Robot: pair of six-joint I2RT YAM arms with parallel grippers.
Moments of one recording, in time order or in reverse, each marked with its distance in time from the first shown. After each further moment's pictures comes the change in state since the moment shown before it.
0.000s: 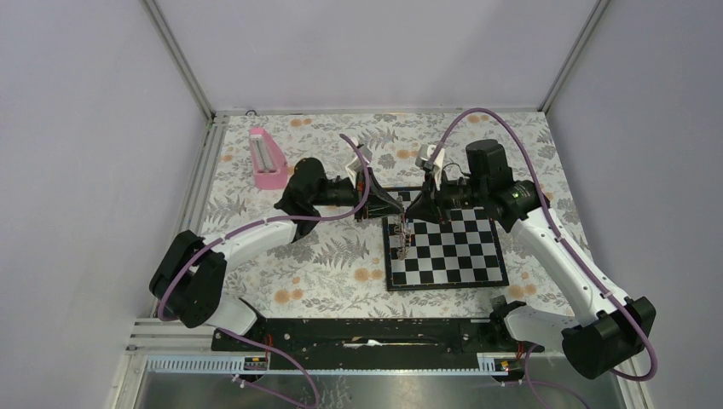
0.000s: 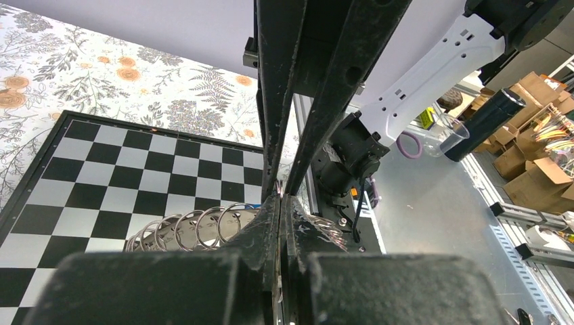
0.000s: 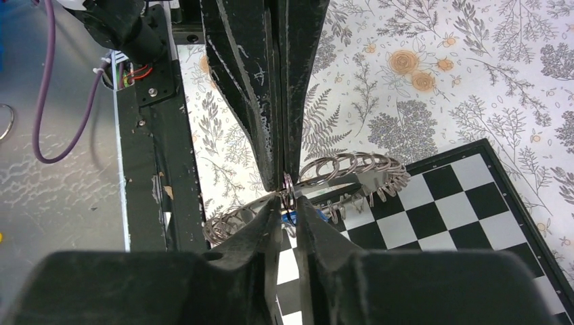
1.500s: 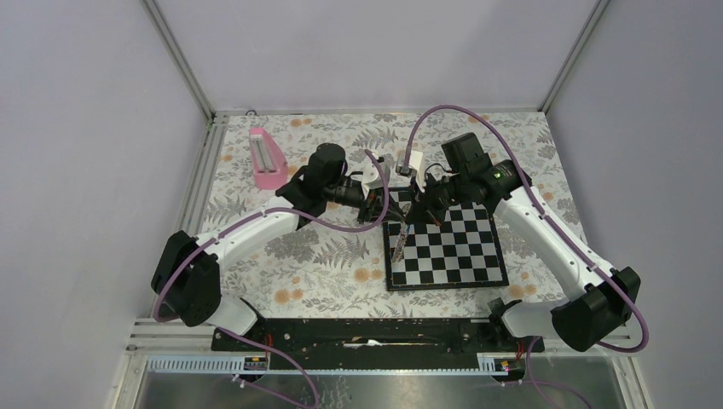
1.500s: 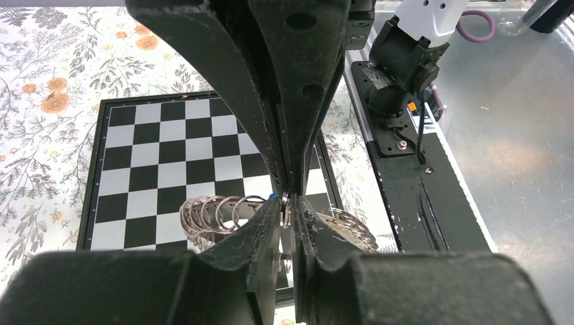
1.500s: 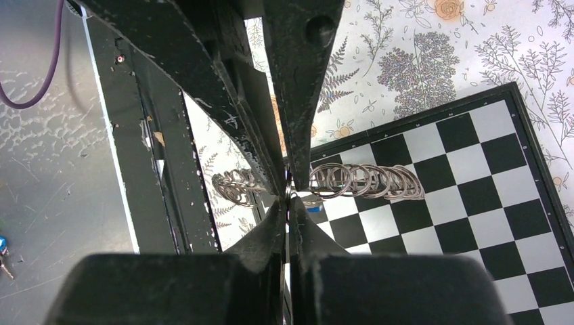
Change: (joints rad) left arm -0.042 0.009 0.208 -0.649 0.026 0.690; right arm 0.091 0.159 0.185 -0.307 0.159 -0.142
